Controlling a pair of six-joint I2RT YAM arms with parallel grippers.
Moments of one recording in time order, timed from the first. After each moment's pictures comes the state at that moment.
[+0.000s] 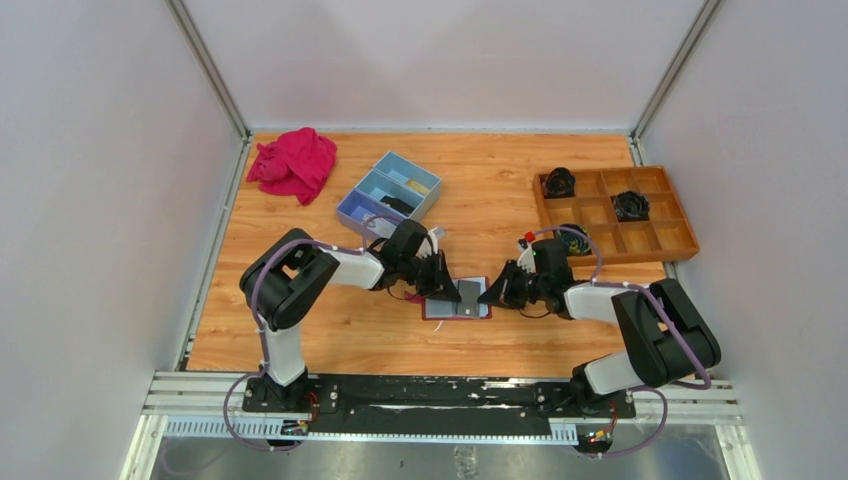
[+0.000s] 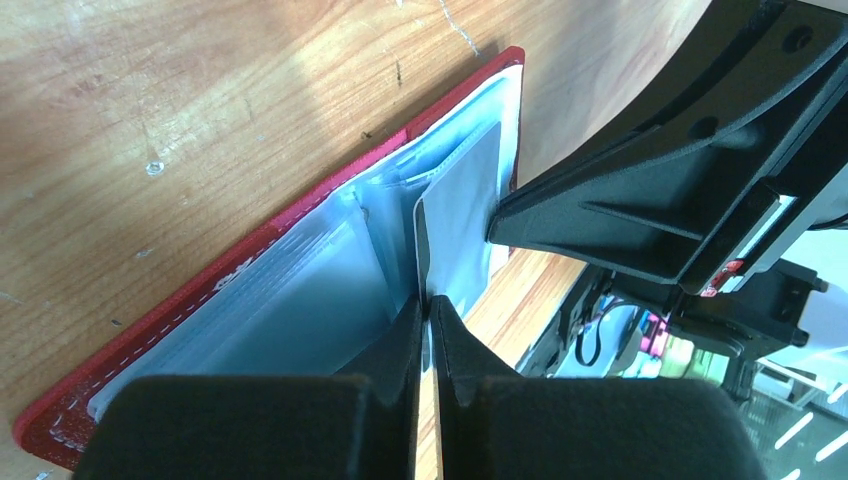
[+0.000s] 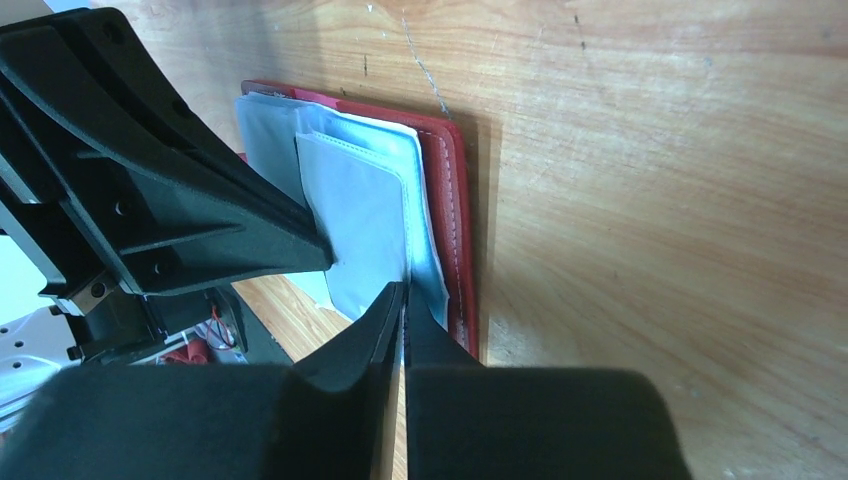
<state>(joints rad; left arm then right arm) -0.72 1.86 0.84 0.26 0.58 -0.86 0.34 1.43 0.37 0.26 -0.59 0.75</state>
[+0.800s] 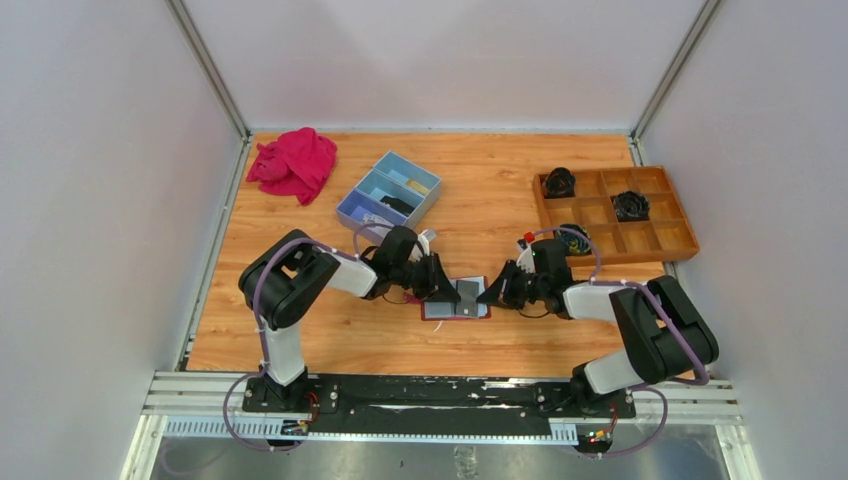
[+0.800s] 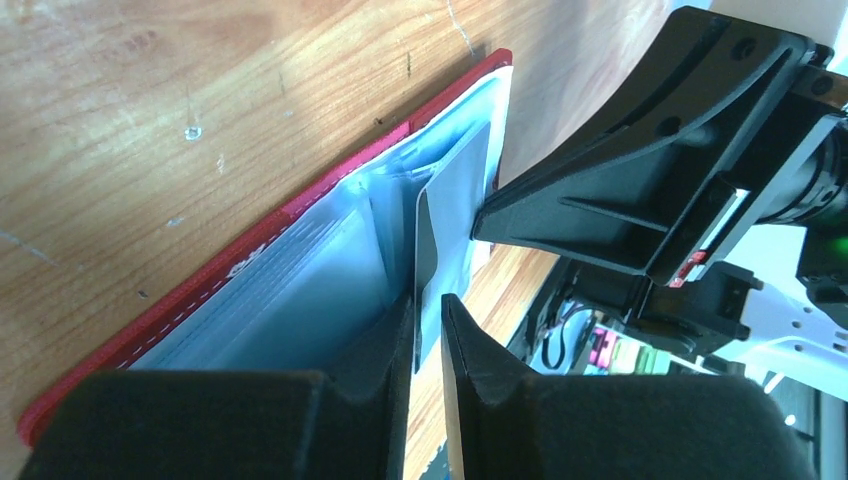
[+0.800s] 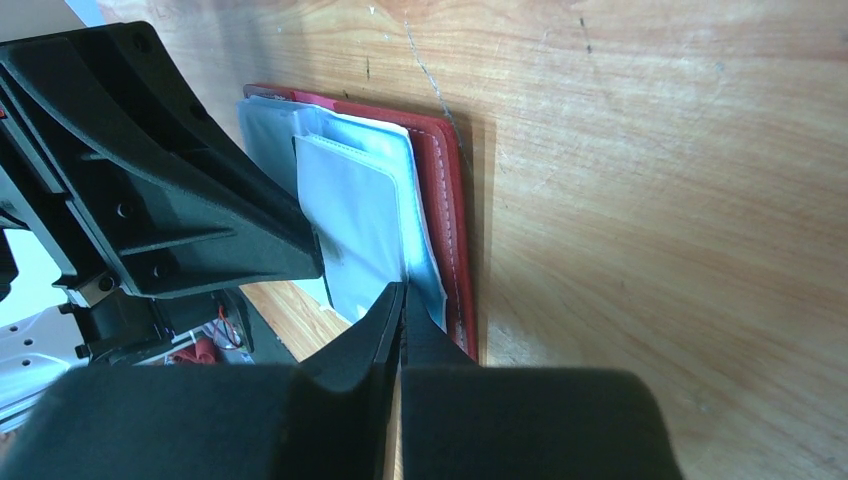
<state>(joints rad) -0.69 1.86 0.74 0.44 0.61 -0.98 0.34 1.45 0.37 0.28 -0.58 0.76</state>
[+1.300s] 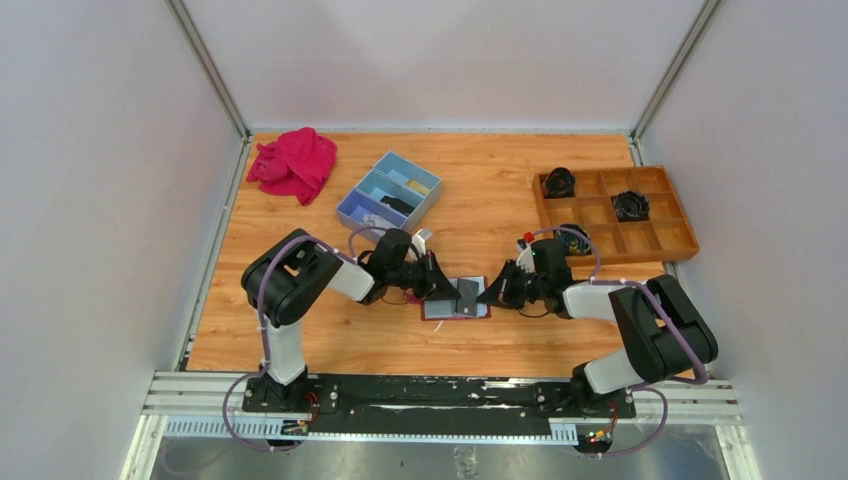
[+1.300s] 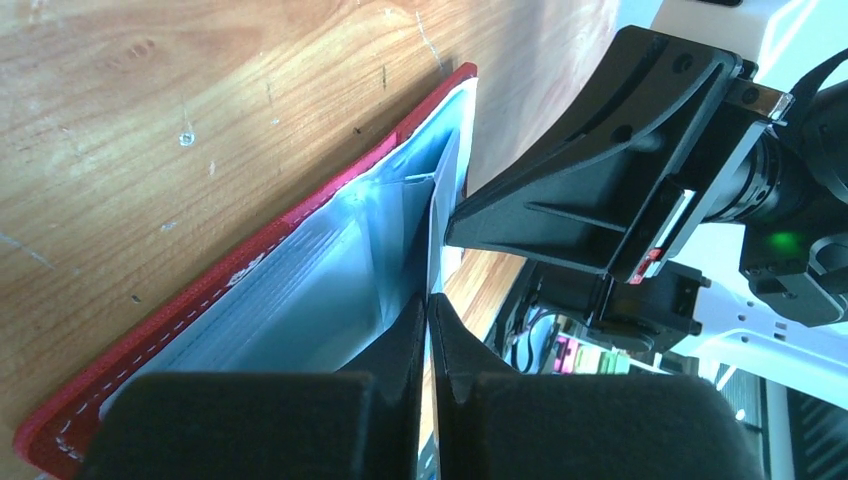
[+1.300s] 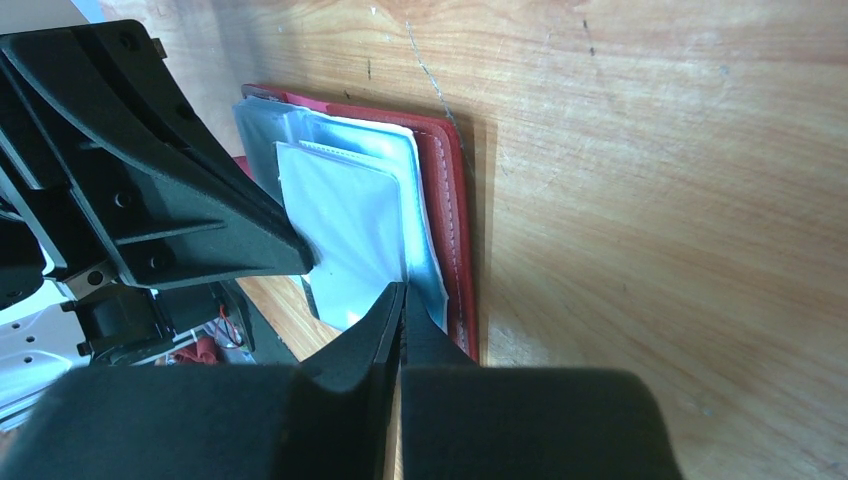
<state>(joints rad) -0.68 1.88 0.68 0.64 0.63 -1.08 0.34 1.45 0.38 0.28 -0.59 0.76</state>
